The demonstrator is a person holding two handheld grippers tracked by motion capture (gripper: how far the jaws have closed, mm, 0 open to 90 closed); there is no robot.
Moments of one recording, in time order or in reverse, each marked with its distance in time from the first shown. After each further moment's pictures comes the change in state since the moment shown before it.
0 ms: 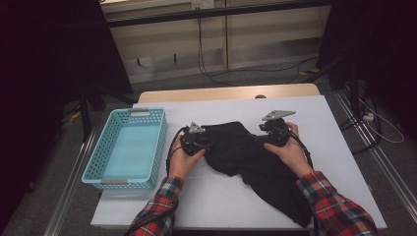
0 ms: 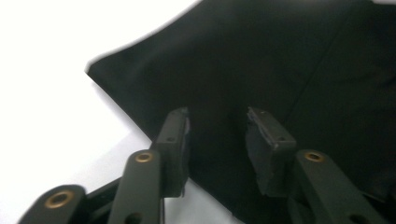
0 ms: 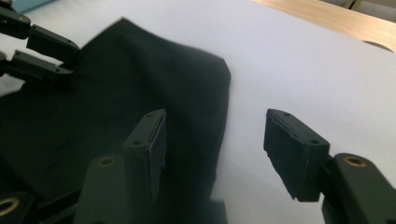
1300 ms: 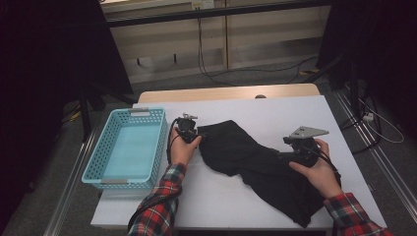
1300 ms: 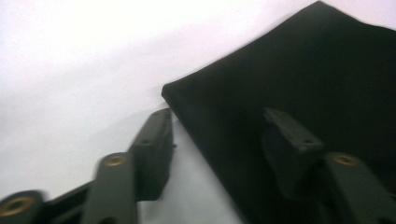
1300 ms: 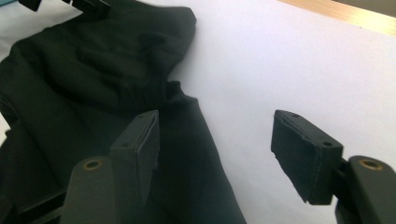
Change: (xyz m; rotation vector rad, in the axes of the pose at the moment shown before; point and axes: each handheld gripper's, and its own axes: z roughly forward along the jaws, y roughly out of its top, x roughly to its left) left arm 0.038 0.017 0.014 0.056 0.119 -0.202; right arm -0.003 -0.050 -0.072 -0.030 -0.048 0.010
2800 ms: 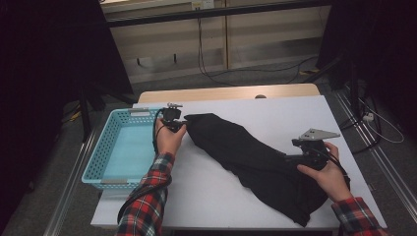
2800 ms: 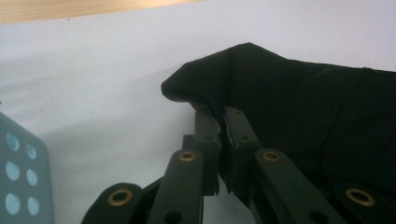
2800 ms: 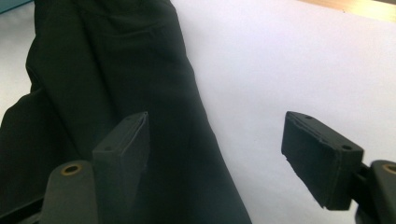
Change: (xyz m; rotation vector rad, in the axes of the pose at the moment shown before) left arm 0.035 0.021 -0.038 -0.038 0.040 -0.093; right arm -0.010 -0.011 -0.015 -0.009 0.006 0.055
